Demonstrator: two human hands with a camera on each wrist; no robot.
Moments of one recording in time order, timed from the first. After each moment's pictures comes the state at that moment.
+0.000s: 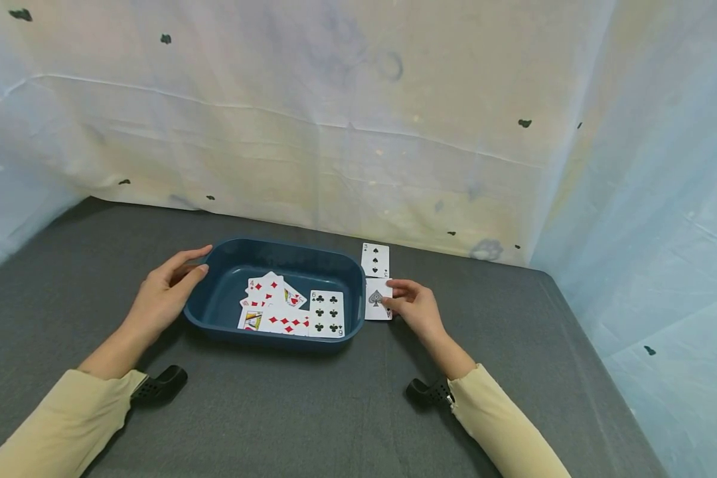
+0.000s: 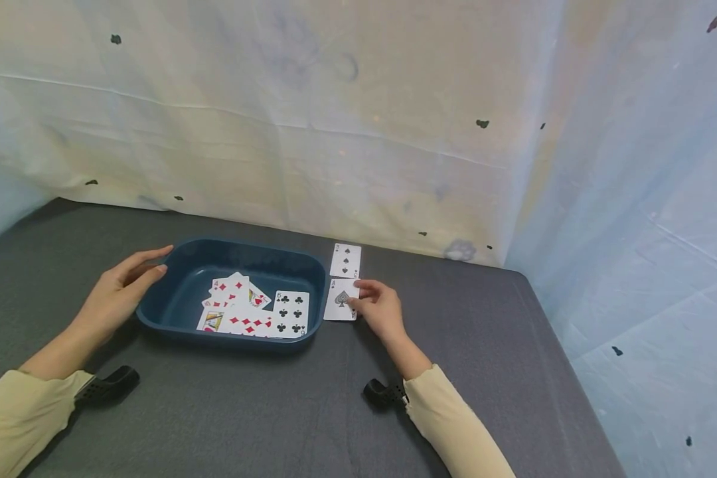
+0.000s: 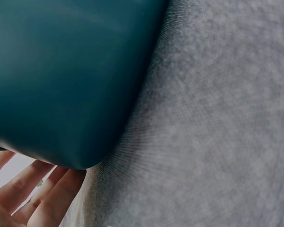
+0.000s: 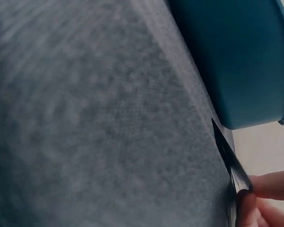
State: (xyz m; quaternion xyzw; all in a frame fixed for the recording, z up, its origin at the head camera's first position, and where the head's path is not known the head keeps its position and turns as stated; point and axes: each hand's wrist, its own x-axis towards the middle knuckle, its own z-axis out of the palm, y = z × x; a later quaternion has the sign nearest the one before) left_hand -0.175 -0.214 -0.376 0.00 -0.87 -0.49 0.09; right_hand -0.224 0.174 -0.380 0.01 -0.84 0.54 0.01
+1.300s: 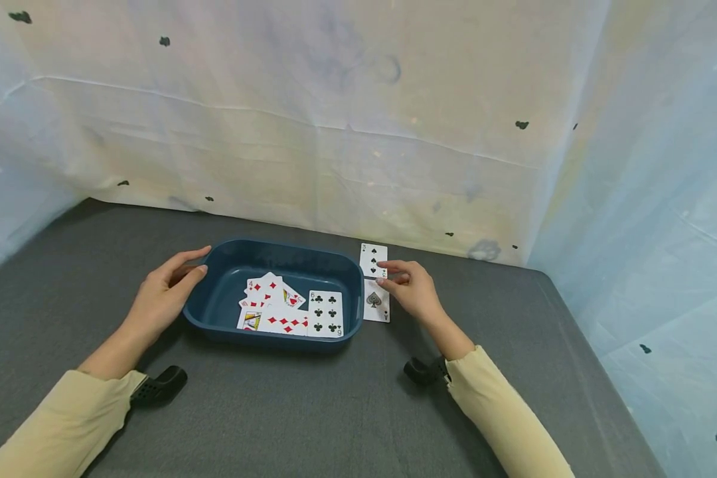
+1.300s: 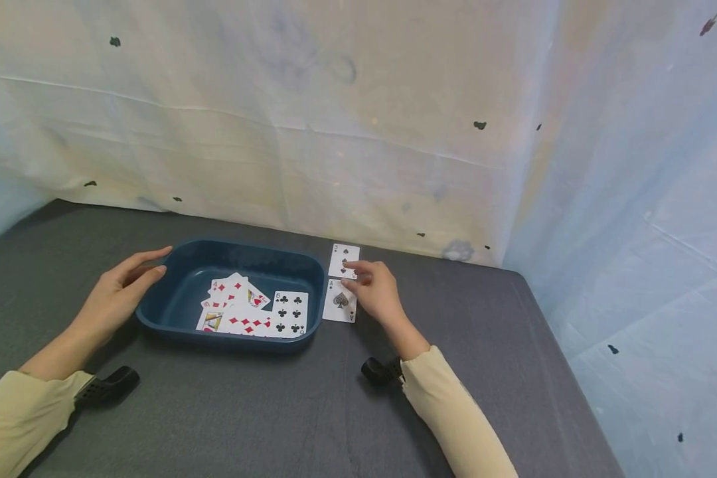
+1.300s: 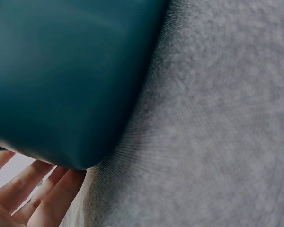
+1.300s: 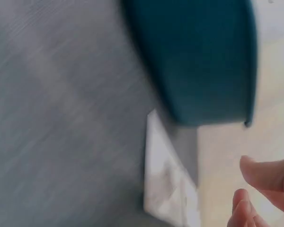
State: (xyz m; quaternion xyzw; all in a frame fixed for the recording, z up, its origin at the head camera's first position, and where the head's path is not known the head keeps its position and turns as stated) left_hand -0.174 -0.214 -0.375 0.00 -0.87 -0.49 0.09; right_hand -0.232 0.166 -0.345 0.09 -0.92 0.38 0.03
